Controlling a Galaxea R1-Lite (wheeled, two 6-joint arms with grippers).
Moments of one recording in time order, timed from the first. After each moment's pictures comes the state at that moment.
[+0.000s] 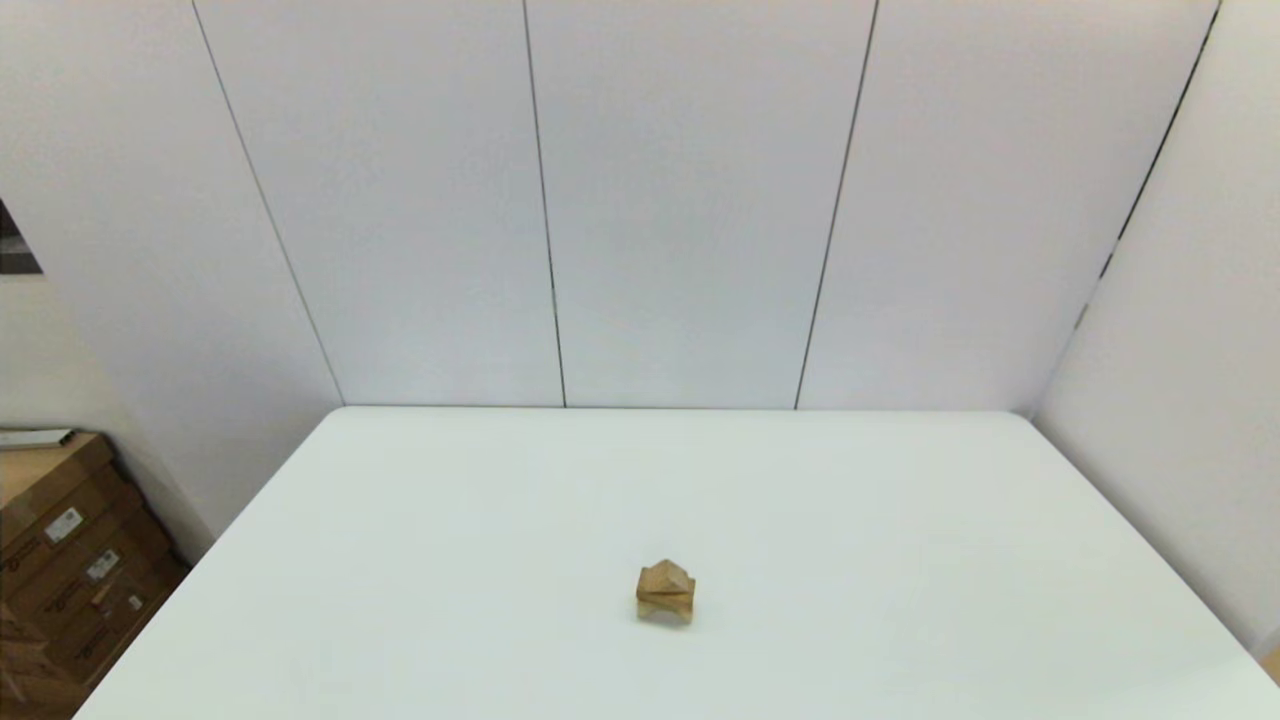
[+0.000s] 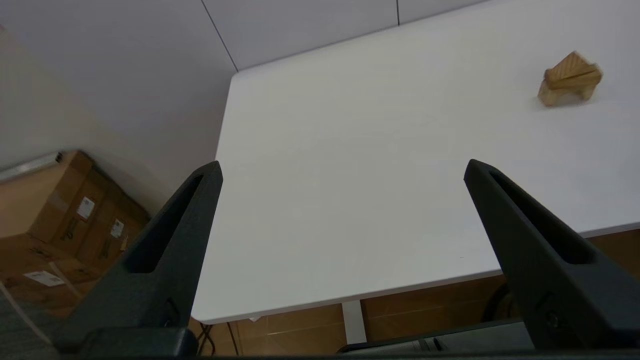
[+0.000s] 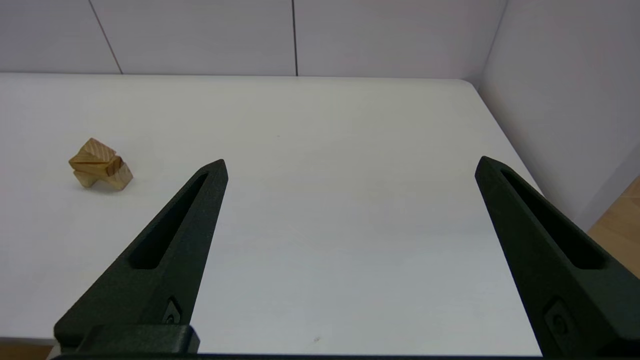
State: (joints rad) left arm 0.01 0.04 -0.46 0.60 -0.06 0.23; right arm 0.00 0.00 -0.03 0.06 0.00 0.00
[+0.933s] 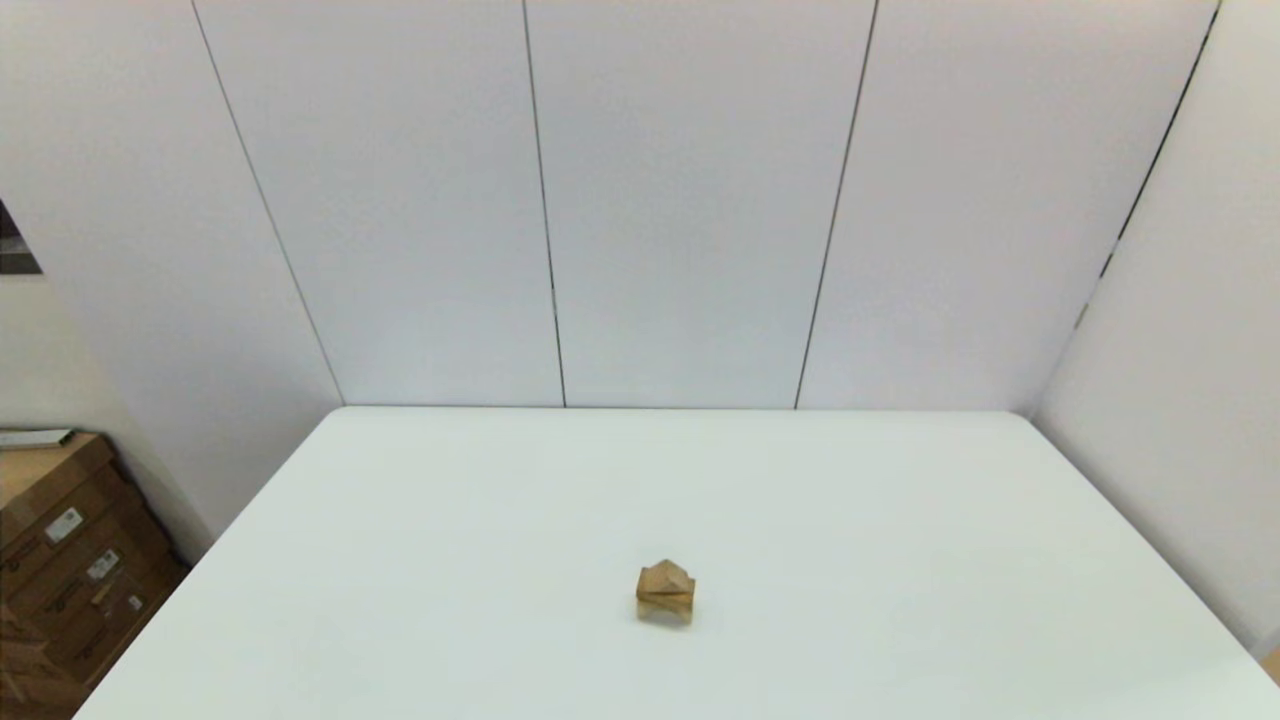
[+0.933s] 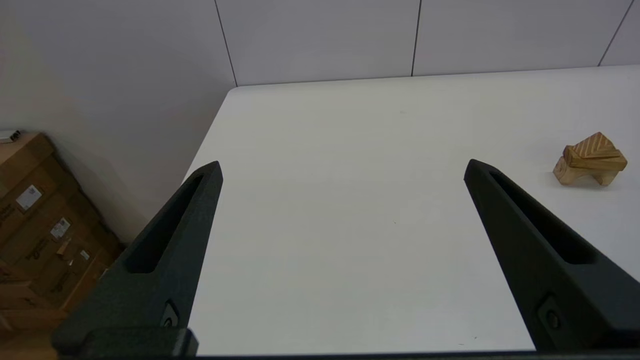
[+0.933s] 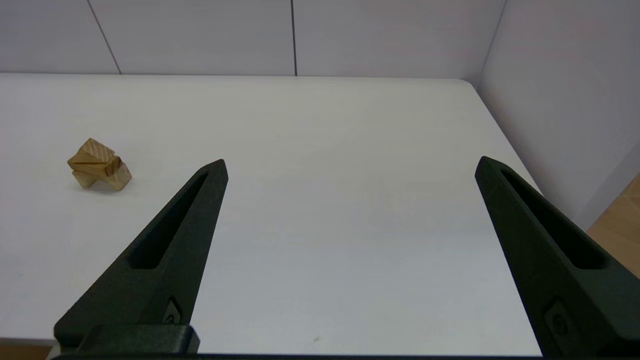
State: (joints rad) left arm 0.00 0.00 -0.02 0.06 0.00 0.03; right arm 0.00 0.00 -0.03 0.06 0.00 0.00
